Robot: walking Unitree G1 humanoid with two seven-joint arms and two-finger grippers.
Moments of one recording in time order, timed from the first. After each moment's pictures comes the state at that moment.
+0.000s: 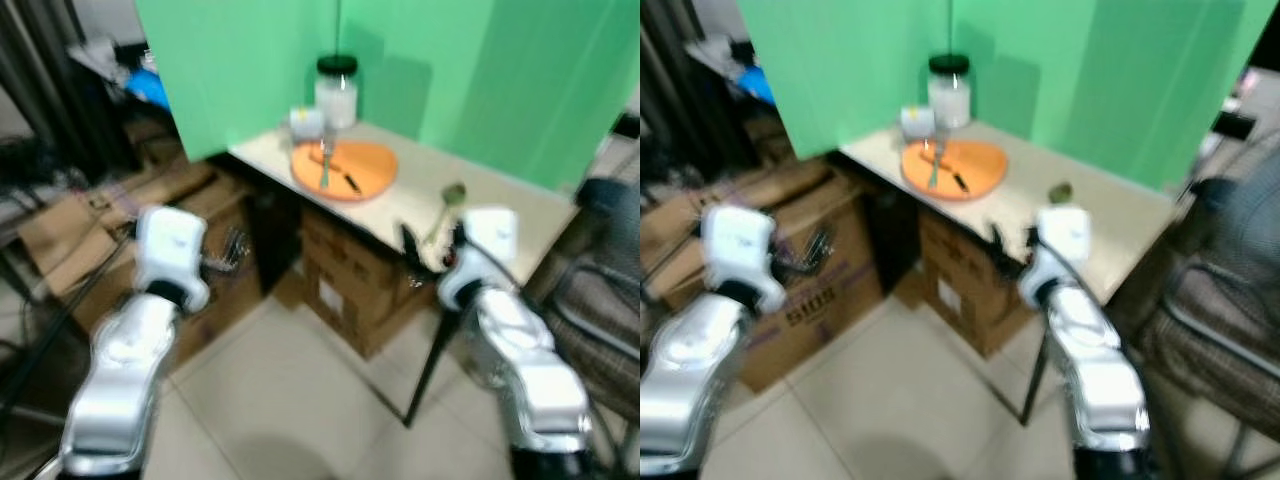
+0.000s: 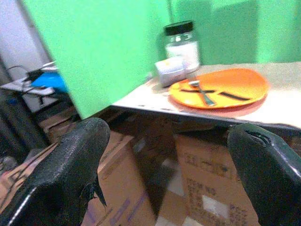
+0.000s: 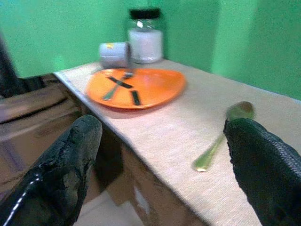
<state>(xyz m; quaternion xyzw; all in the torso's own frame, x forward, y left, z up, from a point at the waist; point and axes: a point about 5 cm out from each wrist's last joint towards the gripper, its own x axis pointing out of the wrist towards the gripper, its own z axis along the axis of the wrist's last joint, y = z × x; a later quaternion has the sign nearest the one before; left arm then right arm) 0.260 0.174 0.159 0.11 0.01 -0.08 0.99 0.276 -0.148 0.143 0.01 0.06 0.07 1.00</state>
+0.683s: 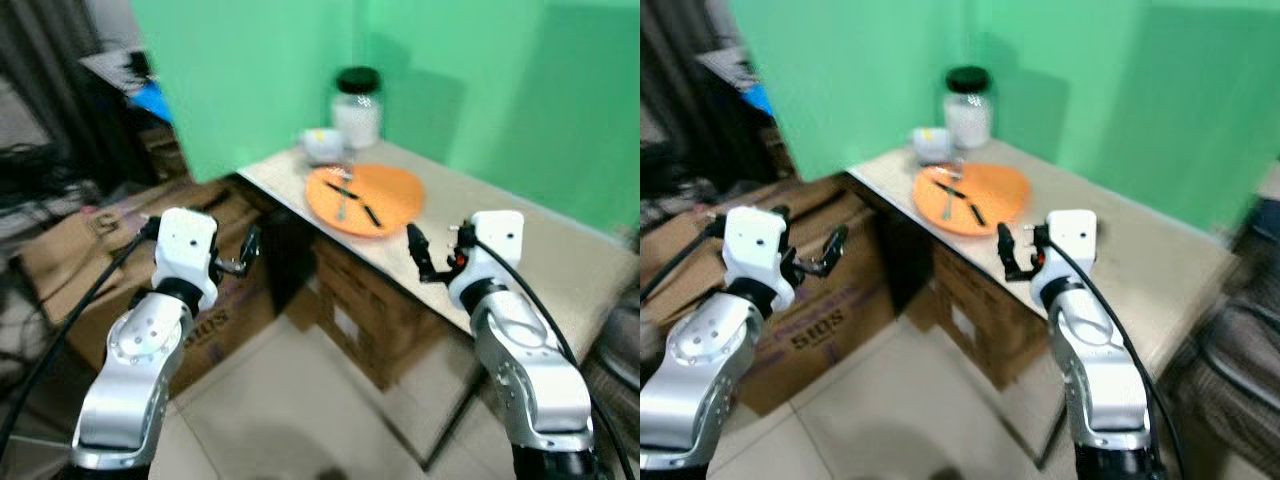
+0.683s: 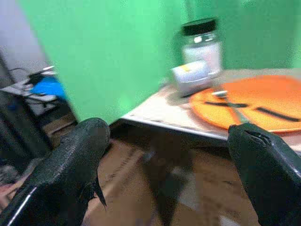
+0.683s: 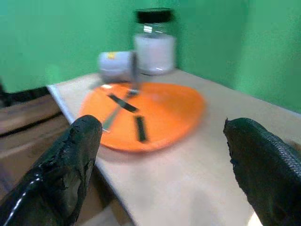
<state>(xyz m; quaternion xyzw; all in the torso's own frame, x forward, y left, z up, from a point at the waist) 0.262 0.170 0.160 0.11 0.00 -0.10 0.99 0.276 -0.142 0.145 0.02 0.06 0.07 1.00</state>
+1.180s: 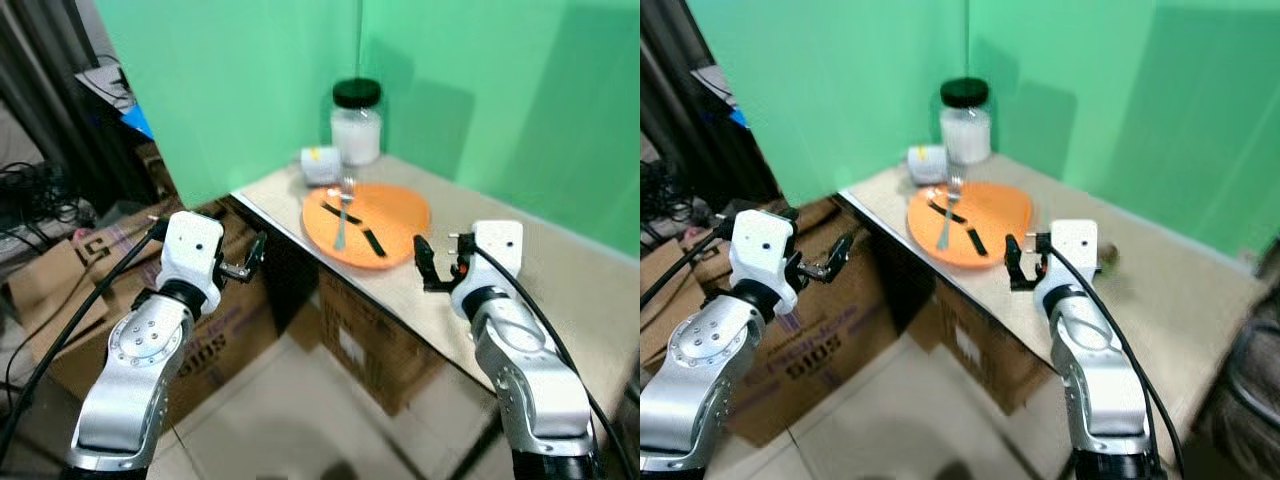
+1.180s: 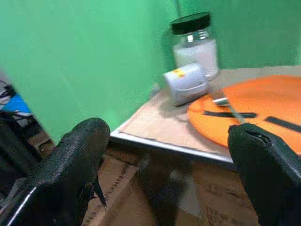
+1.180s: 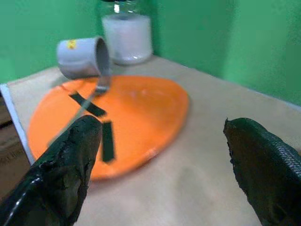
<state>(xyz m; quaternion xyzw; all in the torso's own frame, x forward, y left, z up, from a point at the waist) 0.260 0.166 0.156 0.11 0.01 -0.12 0.99 0.274 -0.148 0.136 0.01 0.10 0.03 0.99</state>
